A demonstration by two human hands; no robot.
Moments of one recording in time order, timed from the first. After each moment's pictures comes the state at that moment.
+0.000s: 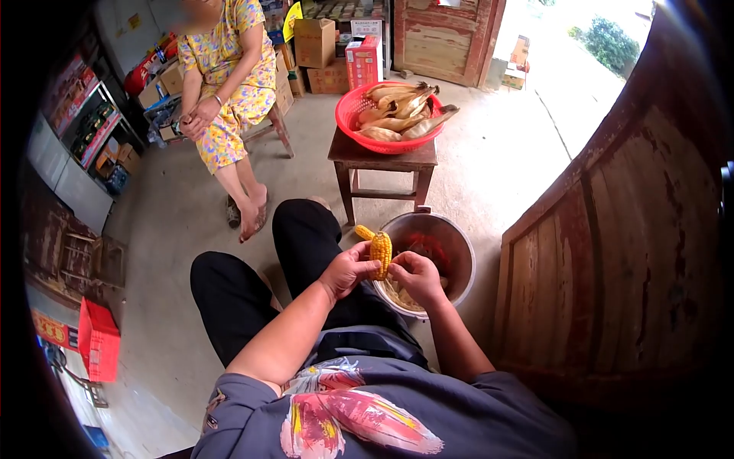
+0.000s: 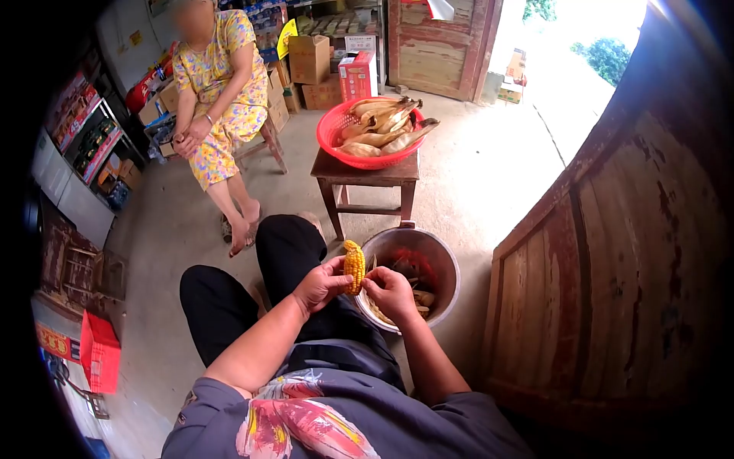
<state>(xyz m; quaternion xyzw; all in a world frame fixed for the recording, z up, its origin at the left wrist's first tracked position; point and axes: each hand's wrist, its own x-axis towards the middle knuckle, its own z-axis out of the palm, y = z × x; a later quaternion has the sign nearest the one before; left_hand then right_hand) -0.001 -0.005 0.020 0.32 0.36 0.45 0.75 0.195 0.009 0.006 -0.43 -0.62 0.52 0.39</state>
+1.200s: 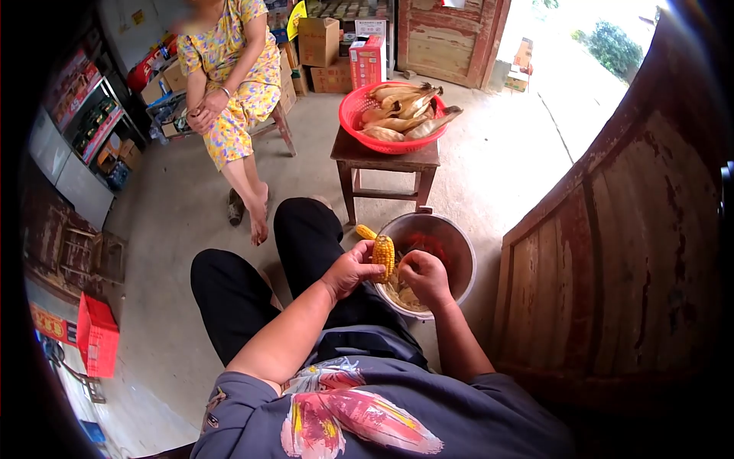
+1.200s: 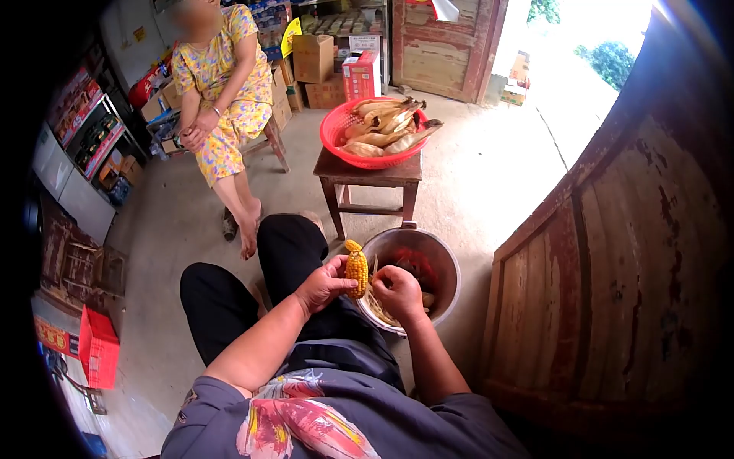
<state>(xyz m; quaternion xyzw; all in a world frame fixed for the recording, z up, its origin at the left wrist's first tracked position) 0.001 -0.005 0.015 0.35 0.38 0.45 0.73 0.206 0.012 0.011 -0.46 -0.69 0.39 0.41</state>
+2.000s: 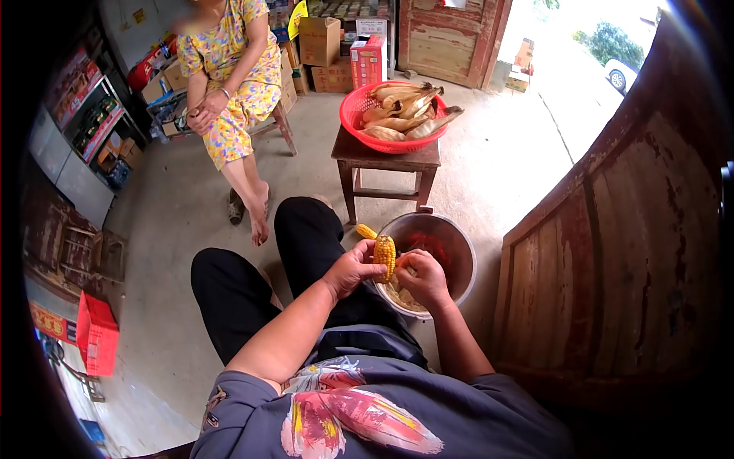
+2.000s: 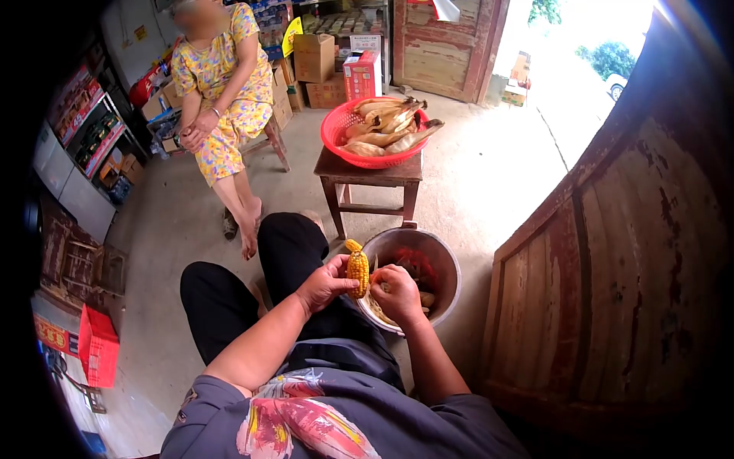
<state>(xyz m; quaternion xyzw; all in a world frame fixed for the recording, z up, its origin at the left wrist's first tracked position) 0.003 -0.005 0.016 0.37 0.38 0.45 0.72 0.204 0.010 0.019 -0.41 -0.73 0.36 0.42</state>
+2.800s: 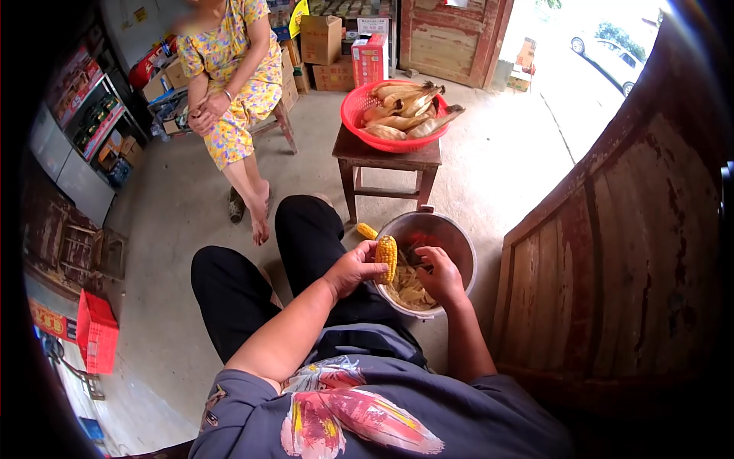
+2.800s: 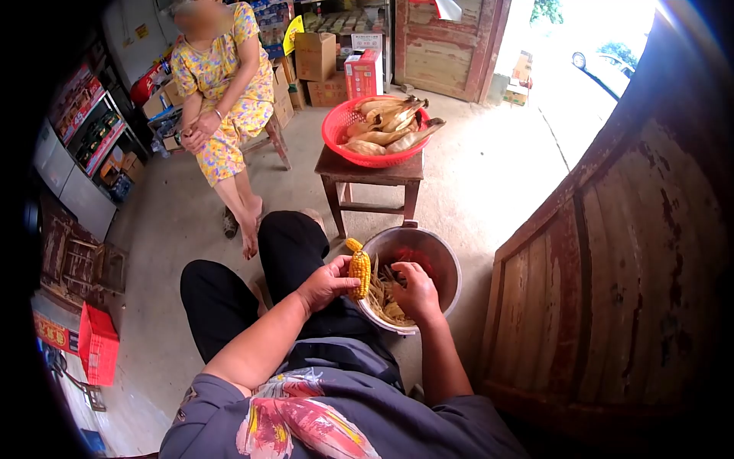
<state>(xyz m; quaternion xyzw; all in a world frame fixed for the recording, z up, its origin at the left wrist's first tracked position) 0.002 -0.004 0.012 0.36 0.40 0.42 0.73 0.232 0.016 0.001 -0.48 -0.71 0.30 0.43</state>
